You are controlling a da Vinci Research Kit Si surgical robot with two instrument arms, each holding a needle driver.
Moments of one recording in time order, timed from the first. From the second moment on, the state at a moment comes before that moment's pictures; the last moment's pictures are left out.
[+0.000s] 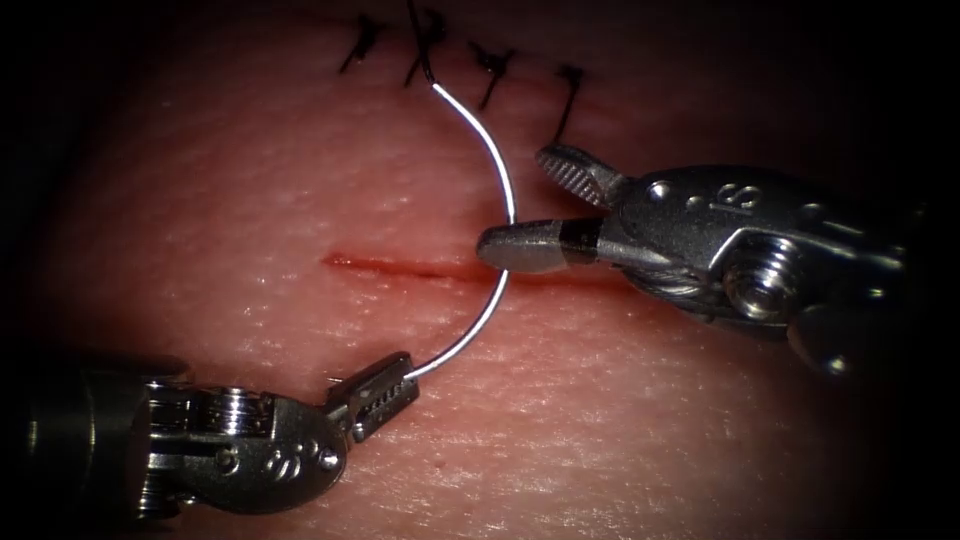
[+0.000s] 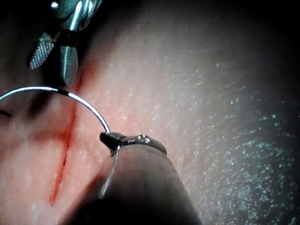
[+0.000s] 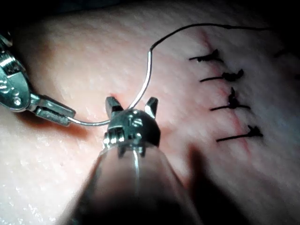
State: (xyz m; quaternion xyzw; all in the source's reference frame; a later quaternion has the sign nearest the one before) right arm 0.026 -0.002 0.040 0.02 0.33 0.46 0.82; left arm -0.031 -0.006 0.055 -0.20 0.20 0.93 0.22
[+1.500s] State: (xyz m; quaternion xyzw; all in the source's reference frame) right arm 0.030 -0.001 0.042 -0.12 0.18 0.55 0.80; left arm -0.034 -0.008 0.054 -0.04 0.35 0.92 0.16
